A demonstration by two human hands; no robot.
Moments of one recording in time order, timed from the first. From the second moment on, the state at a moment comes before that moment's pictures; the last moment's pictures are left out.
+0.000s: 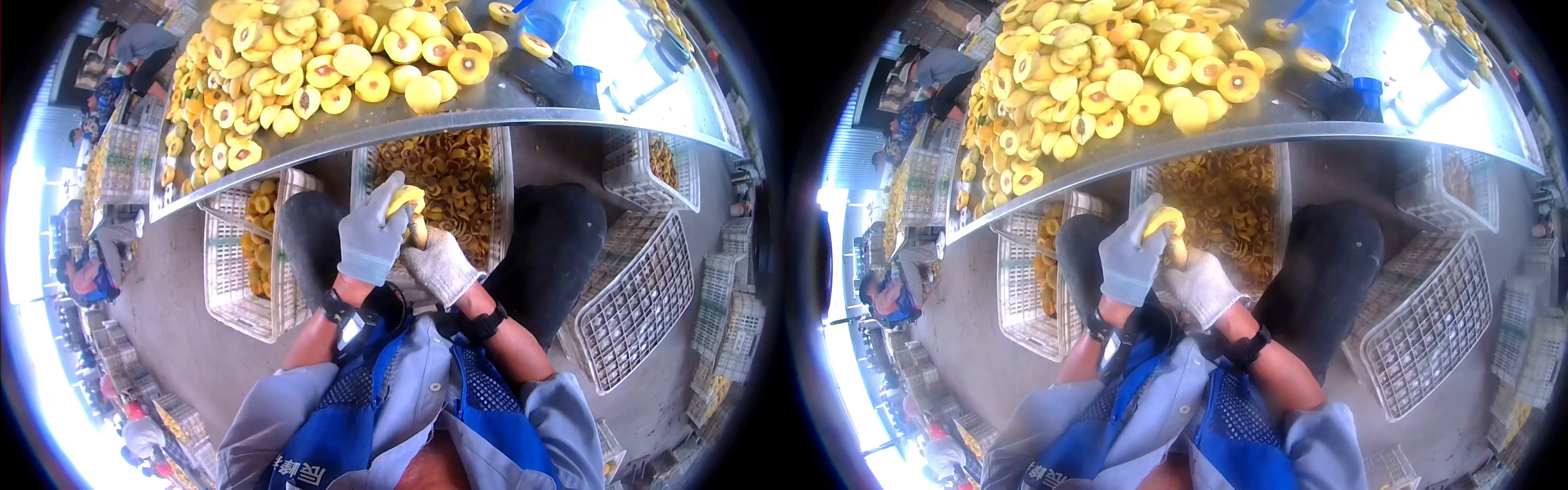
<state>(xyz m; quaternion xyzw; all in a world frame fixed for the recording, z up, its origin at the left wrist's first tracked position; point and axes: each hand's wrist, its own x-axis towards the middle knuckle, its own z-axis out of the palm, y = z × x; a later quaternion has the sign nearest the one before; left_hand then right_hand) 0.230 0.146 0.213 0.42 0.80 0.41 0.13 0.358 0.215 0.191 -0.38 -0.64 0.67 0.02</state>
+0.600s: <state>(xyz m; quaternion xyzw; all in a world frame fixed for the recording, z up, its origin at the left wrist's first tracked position) 0.224 0.160 0.224 0.25 0.66 0.60 0.38 0.364 0.214 0.190 -0.33 -0.53 0.78 -0.06</state>
